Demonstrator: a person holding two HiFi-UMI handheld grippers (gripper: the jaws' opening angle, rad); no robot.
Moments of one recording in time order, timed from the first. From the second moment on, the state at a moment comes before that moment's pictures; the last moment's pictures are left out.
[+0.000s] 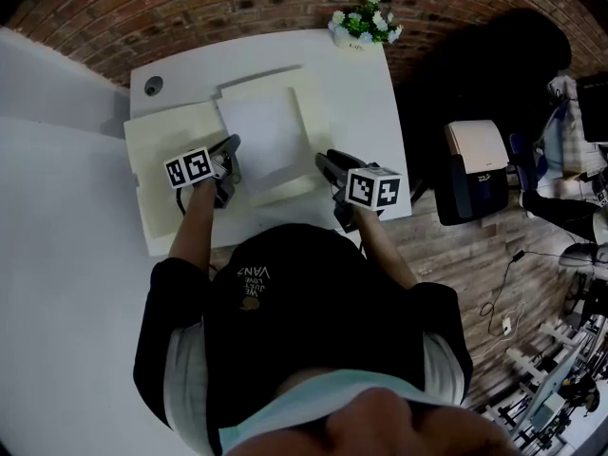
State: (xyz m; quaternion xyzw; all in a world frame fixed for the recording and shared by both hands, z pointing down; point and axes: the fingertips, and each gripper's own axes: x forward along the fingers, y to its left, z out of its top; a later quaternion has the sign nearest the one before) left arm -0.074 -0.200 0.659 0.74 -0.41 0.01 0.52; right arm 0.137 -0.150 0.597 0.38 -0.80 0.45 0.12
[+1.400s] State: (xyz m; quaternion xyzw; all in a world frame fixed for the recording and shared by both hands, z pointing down) left arm -0.033 -0.215 0.669 0.75 -0.39 0.03 0.53; right arm 0.151 -0.157 0.601 0.37 -0.80 0.45 0.13
